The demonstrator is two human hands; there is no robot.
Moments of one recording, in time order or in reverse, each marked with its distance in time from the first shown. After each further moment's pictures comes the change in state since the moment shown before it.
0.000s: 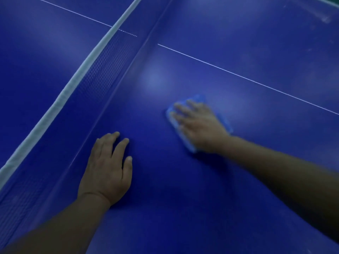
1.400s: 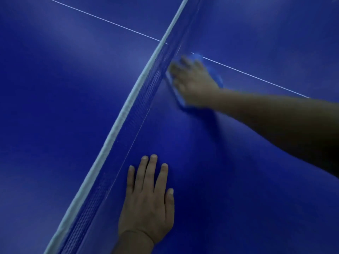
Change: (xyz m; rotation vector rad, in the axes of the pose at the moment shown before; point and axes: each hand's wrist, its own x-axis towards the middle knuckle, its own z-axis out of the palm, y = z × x) left_hand 0.007 -0.007 -0.001 0.179 -0.116 0.072; right_hand 0.214 0.030 -0.013 0.011 0.038 0.084
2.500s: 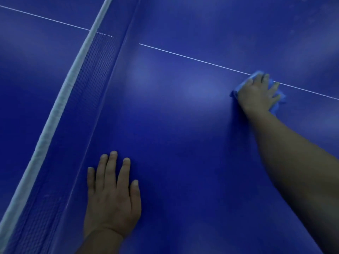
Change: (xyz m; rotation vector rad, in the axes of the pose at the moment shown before) left_hand 0.002 0.001 0.007 -0.051 0.086 0.008; right_hand -0.221 0.118 0.016 0.136 0.002 1.440
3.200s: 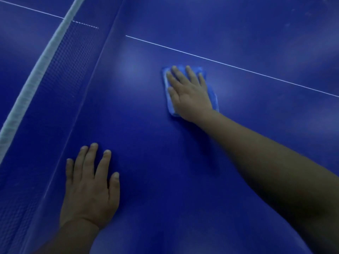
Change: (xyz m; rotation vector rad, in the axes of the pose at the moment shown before) left_hand 0.000 0.008 -0.006 0.012 -0.088 -0.057; right_hand -0.079 -0.065 0.022 -0.052 -0.063 -0.912
